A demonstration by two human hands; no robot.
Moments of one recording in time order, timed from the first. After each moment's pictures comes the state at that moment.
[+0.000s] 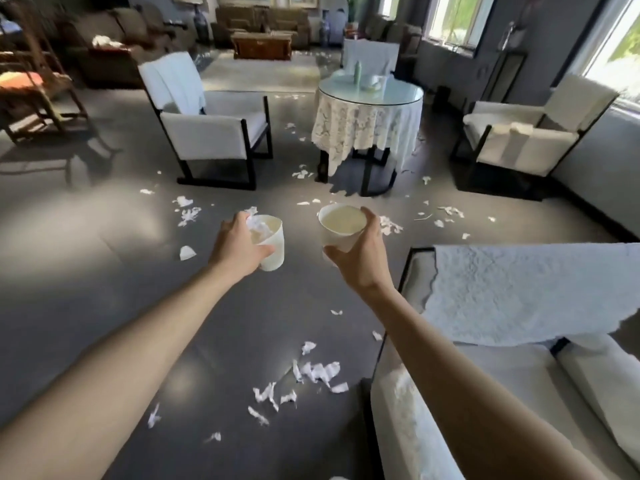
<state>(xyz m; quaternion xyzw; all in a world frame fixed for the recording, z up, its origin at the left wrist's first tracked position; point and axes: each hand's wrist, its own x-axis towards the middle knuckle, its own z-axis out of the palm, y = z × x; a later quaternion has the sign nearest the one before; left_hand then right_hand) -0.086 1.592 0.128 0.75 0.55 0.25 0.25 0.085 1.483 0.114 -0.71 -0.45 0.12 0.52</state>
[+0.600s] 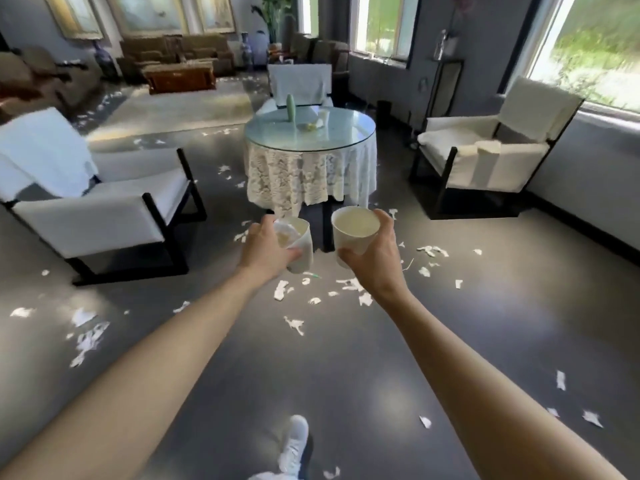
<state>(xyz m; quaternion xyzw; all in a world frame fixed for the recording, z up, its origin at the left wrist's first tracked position) 0.361 2.077 0.137 0.84 0.41 0.21 0.28 0.490 1.948 0.109 -0.75 -0.34 0.04 0.57</state>
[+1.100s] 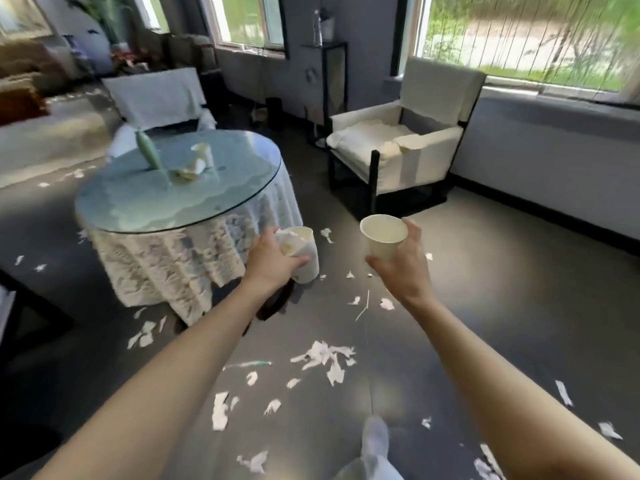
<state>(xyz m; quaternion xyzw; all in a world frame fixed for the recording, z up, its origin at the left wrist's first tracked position) 0.841 2.367 0.094 0.88 0.27 0.13 0.36 0.926 2.168 0.065 -0.84 -0.16 -0.07 0.52</state>
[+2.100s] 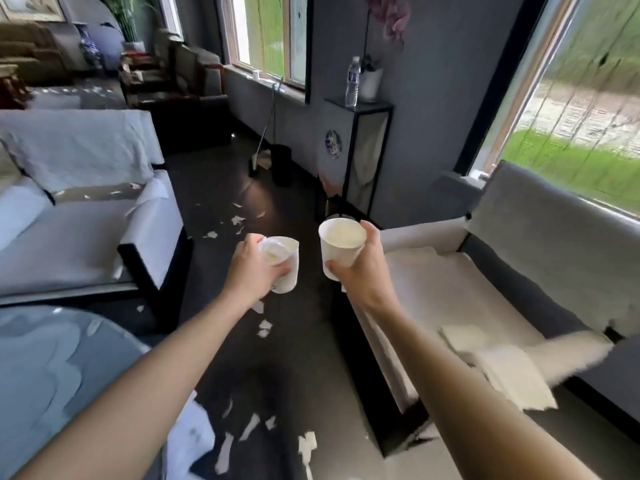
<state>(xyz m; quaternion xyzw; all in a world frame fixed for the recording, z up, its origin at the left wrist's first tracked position) 1.834 2.898 0.094 0.84 0.30 0.22 0.38 1.929 2.730 0.102 -0.81 -0.26 0.01 0.53</state>
